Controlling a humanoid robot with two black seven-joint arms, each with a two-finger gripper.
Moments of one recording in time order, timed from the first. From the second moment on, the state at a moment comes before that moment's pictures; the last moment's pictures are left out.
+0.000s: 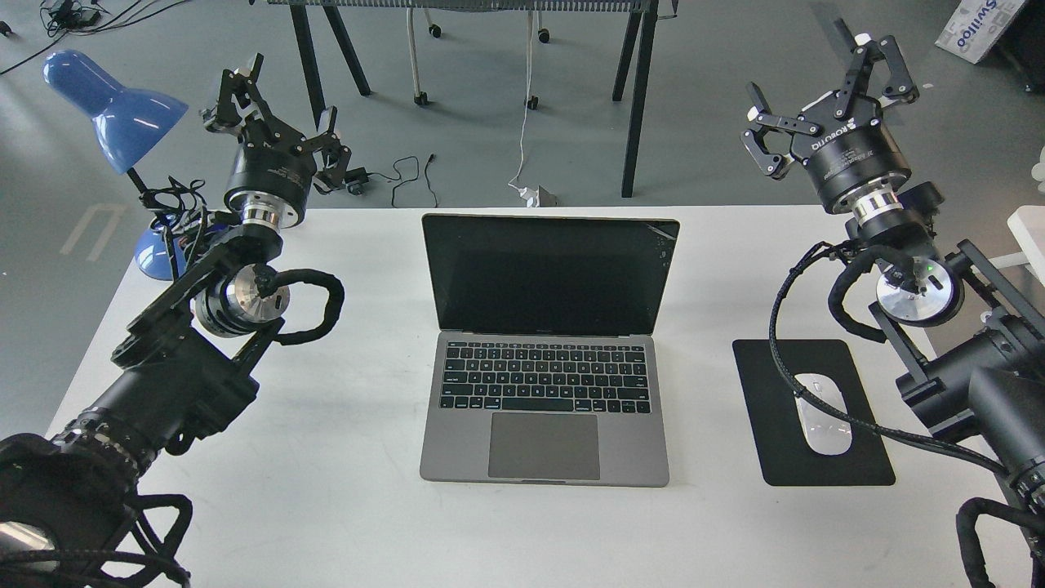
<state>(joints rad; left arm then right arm) -0.73 0.14 -1.01 -0.72 0.19 -0.17 -0.49 0.63 -0.30 1.12 0.96 -0.13 0.34 0.21</state>
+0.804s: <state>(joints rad) -0.72 0.14 -1.01 -0.73 0.19 -0.14 -0.49 0.96 -0.46 0.67 0.95 -0.22 0.22 0.19</state>
